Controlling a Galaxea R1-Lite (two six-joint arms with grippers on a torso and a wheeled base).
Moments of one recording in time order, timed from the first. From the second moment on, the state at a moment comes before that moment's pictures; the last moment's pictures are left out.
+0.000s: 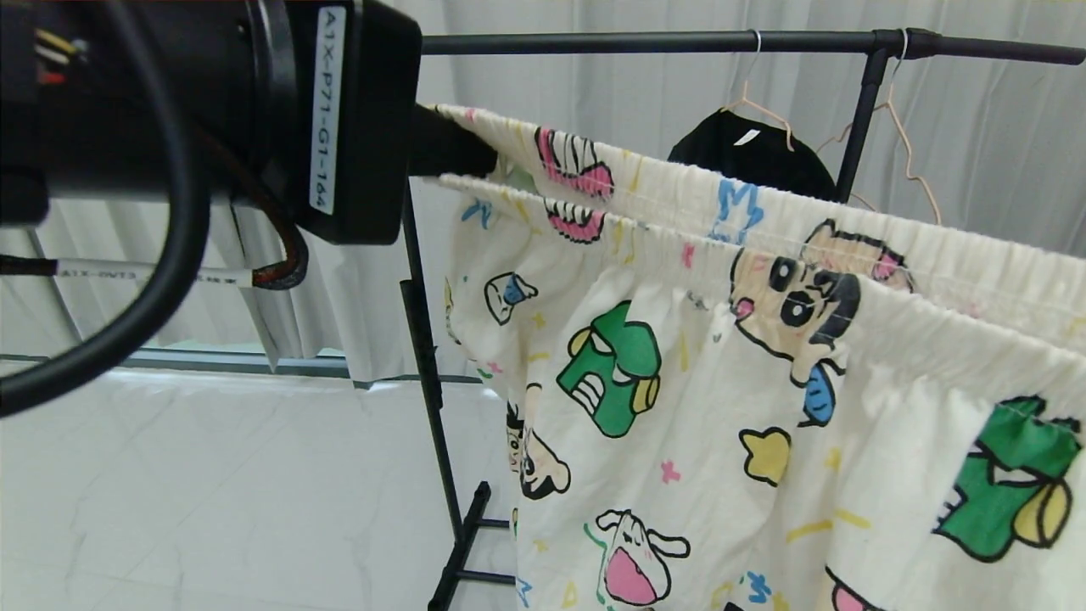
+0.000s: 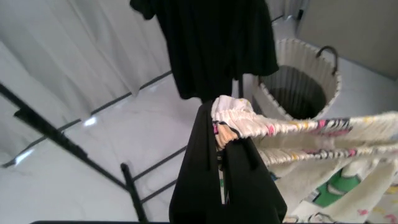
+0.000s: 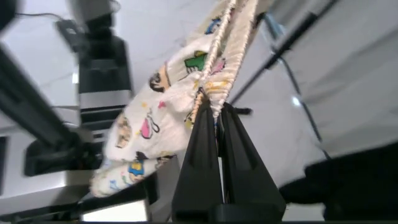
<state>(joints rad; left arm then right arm) -0.95 1.48 -1.75 0.63 0.30 0.01 1.18 1.10 -1.53 0.80 0.07 -0.25</state>
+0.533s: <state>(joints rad) -1.01 1.35 -1.59 0.81 0.31 -0.19 1.01 1.21 -1.48 0.40 -0.18 -0.25</state>
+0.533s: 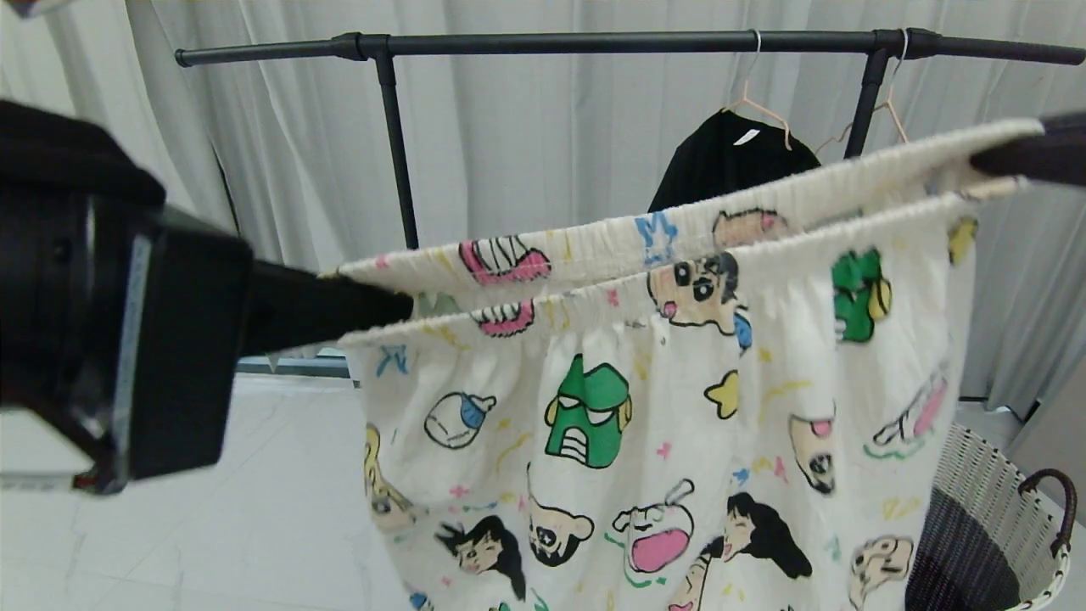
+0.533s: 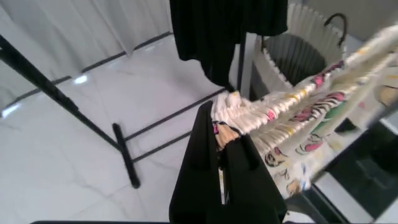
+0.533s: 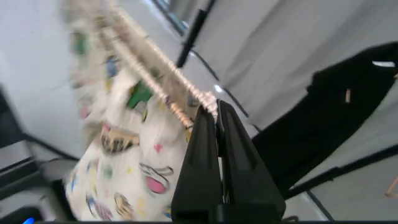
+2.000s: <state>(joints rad) -1.19 1.40 -1.68 0.82 0.50 -0.22 0.94 1.23 -1.30 0.27 -0.16 -0.25</state>
